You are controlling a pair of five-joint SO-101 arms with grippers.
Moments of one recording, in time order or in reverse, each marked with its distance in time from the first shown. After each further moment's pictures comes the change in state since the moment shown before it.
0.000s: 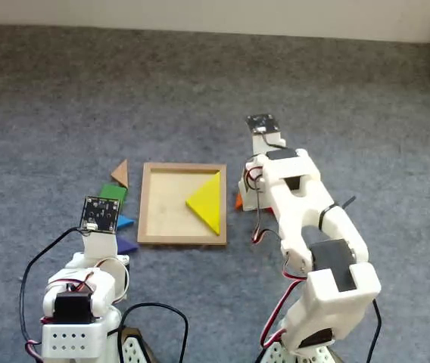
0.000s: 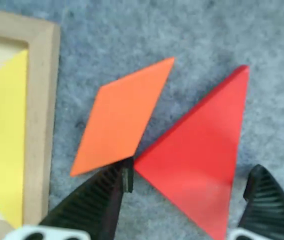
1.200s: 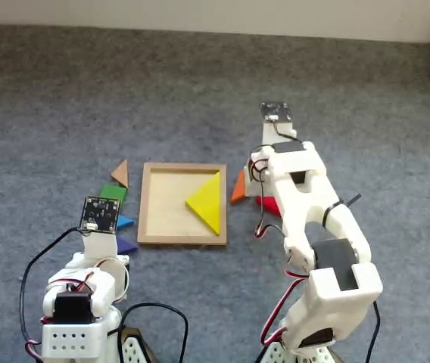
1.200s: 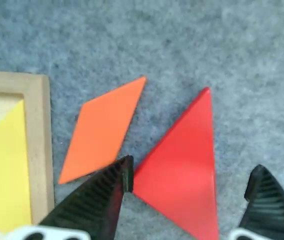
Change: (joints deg) left arm 0.0 0.0 0.0 0.0 0.0; right arm 1.8 0.4 -4.0 -0.2 -6.0
